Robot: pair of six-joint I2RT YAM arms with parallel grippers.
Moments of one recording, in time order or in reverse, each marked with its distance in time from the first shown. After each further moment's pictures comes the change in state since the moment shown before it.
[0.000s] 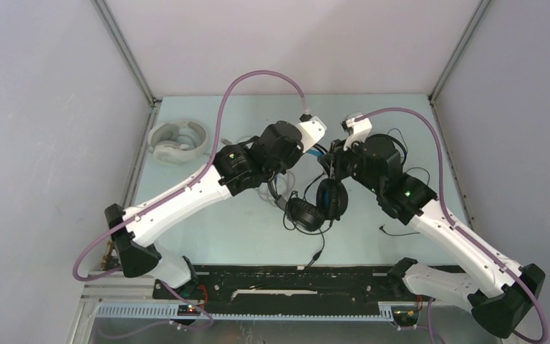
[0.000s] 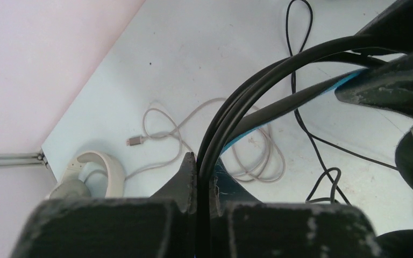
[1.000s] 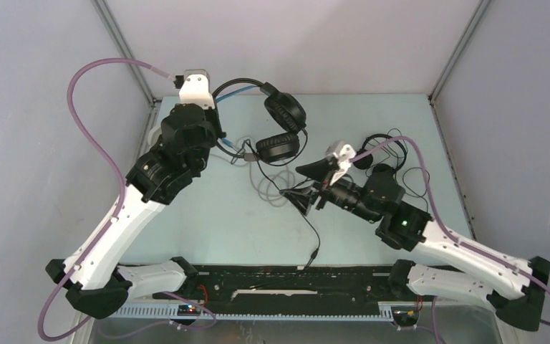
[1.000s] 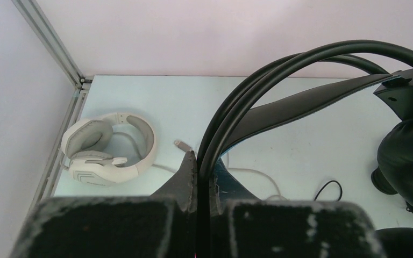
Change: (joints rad) left arm 0.308 -0.372 -0.125 0.176 -0.212 -0.346; right arm 0.282 -0.156 -0.159 0.381 -0.145 -0.050
